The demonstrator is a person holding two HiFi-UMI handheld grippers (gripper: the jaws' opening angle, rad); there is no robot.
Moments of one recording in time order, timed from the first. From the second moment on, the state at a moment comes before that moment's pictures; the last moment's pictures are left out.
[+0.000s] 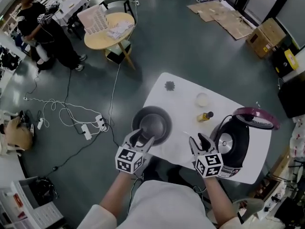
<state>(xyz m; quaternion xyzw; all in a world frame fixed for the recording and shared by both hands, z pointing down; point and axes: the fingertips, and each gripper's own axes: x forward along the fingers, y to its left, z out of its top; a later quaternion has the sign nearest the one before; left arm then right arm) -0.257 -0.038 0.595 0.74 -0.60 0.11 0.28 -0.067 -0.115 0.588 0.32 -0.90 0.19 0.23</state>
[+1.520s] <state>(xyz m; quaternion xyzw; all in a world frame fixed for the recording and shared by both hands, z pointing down) -0.354 -0.032 0.805 0.60 -0.65 0.17 0.43 -0.198 -0.142 0.801 0.24 -0.85 0.23 0.41</state>
